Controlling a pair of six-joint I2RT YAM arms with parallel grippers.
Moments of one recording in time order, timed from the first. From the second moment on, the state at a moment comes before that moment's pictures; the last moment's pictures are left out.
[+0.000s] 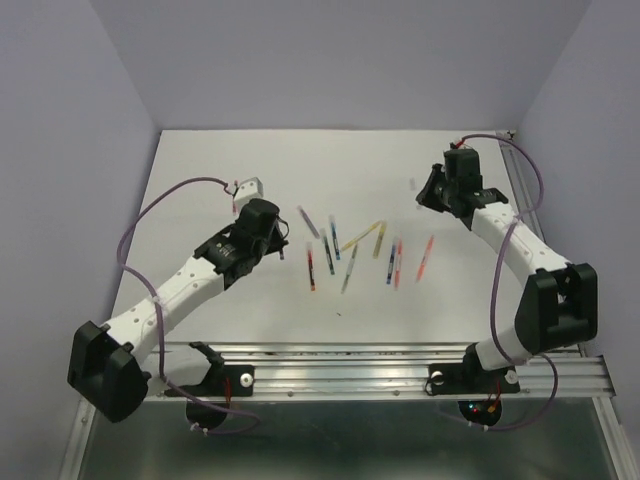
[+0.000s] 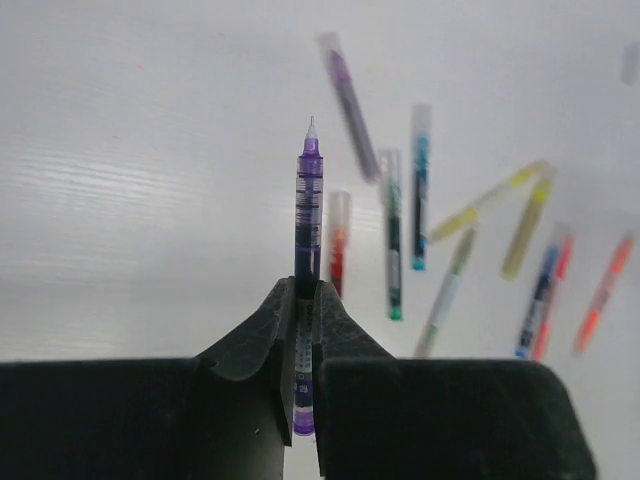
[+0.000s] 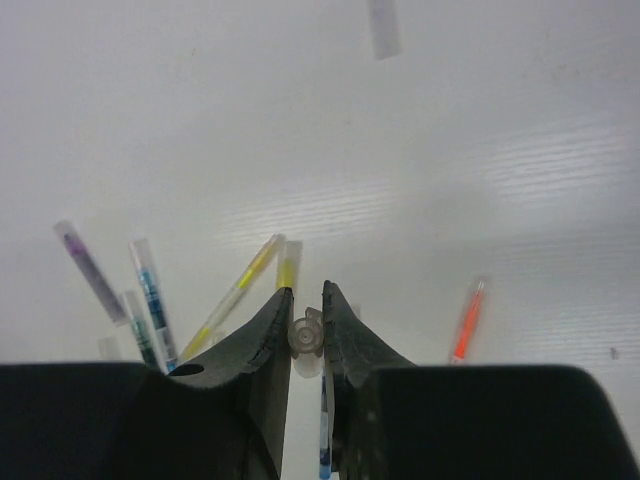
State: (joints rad) left arm -0.67 1.11 0.87 -0.43 -0.36 -0.76; right arm 0.22 1.44 1.12 -0.33 0.04 0.52
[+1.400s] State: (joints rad) left arm -0.20 2.06 1.47 -0.40 -0.36 -0.31; right arm 0.05 2.10 1.54 -0.36 -0.01 0.33
